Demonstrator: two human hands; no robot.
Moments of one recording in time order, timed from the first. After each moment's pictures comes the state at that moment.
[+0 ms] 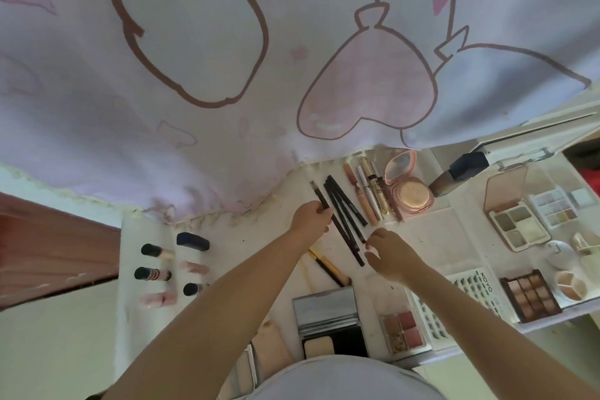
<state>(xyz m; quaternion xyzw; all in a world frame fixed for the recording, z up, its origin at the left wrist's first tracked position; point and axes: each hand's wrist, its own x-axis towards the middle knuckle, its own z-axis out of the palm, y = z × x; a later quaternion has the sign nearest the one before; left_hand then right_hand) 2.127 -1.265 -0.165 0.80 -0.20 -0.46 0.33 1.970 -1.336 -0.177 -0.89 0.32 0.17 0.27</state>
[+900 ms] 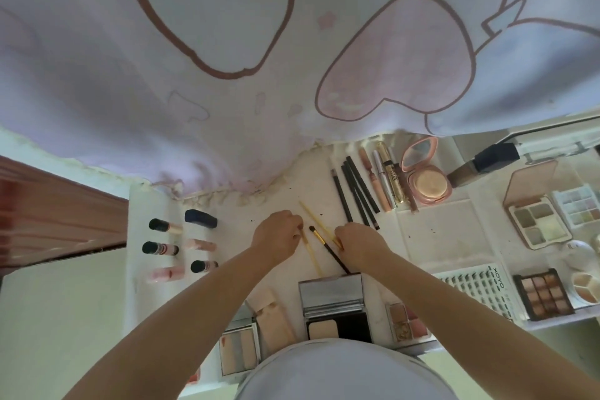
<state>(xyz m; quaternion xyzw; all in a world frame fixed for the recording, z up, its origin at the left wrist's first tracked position) 2.156 -1.183 -0.191 0.84 -0.46 -0.29 0.03 2.028 -1.296 -0.171 -0.89 0.23 0.30 0.24</state>
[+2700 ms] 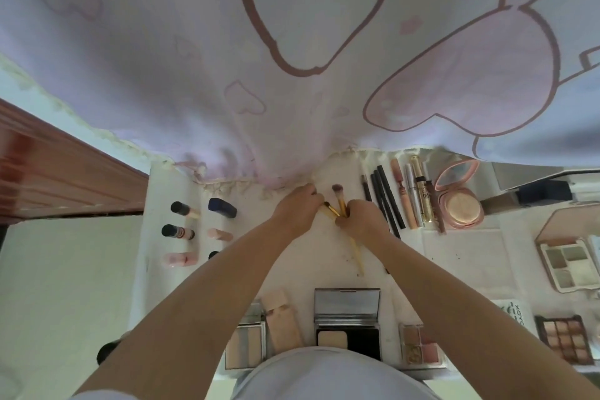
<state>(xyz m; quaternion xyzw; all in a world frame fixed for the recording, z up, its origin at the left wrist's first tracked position) 2.191 -1.206 -0.196 0.83 -0.48 -0.27 0.05 2.093 -1.310 -0.186 -0.84 0.38 0.24 0.31</state>
